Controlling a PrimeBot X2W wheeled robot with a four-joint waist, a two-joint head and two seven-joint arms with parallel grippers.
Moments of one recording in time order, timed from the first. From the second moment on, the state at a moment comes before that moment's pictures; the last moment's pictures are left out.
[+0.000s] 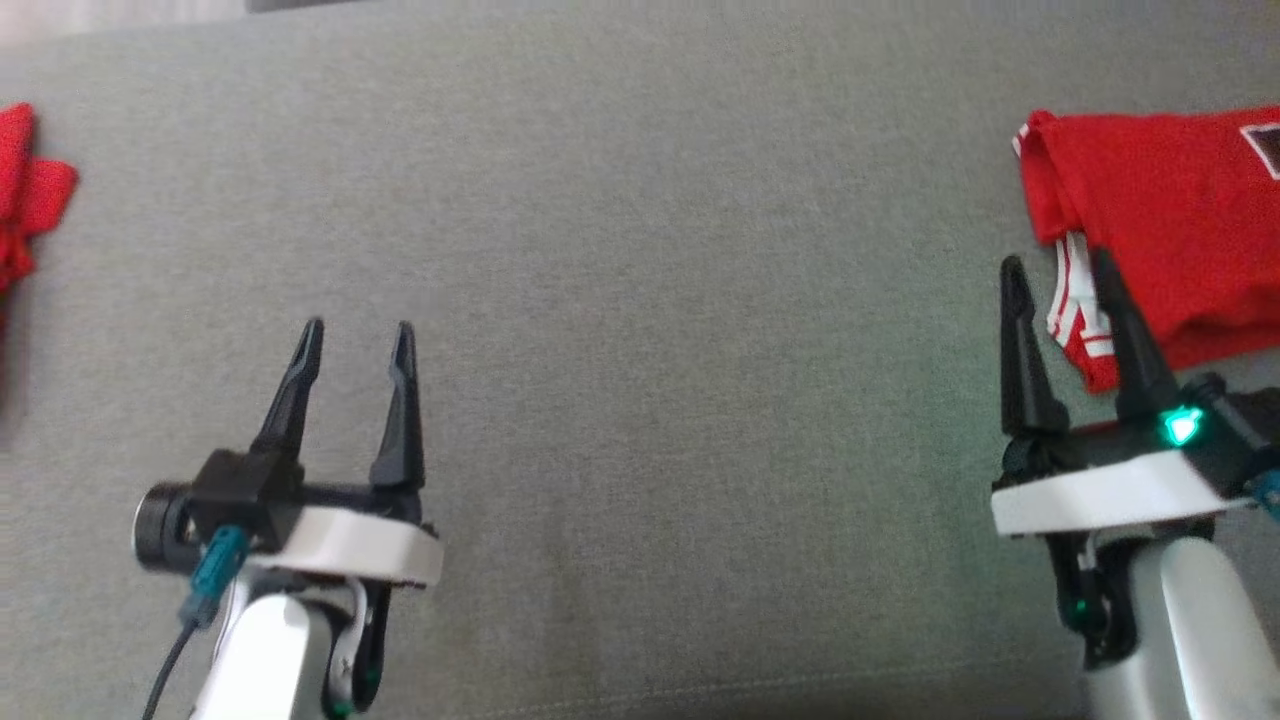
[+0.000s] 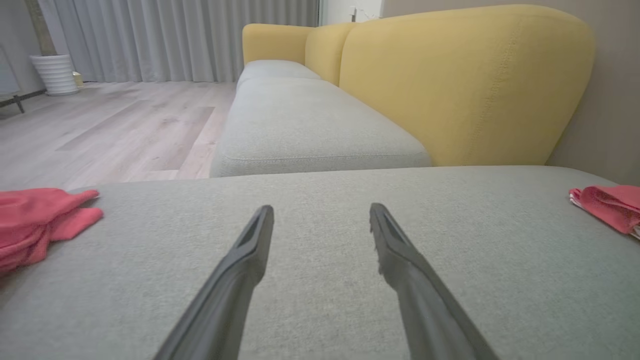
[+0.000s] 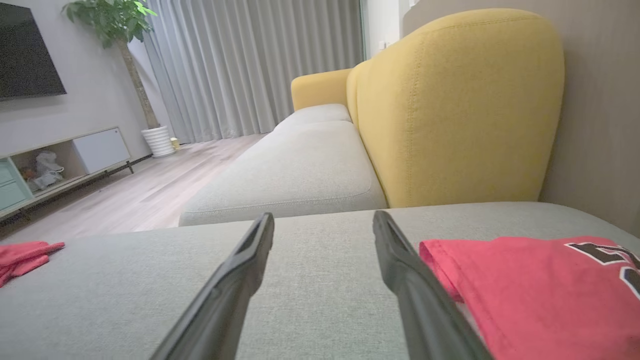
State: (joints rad) left arm -0.11 0.12 -0.23 0.07 -0.17 0.10 -0.26; right arm -0.13 -0.07 0.04 0.00 0.20 0.12 -0.12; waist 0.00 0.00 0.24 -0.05
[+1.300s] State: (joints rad) left arm 0.12 0.15 -0.26 0.06 -0.18 0.13 -0.23; right arm 0.15 -0.05 0.02 -0.14 0.13 0.12 0.00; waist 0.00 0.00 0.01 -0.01
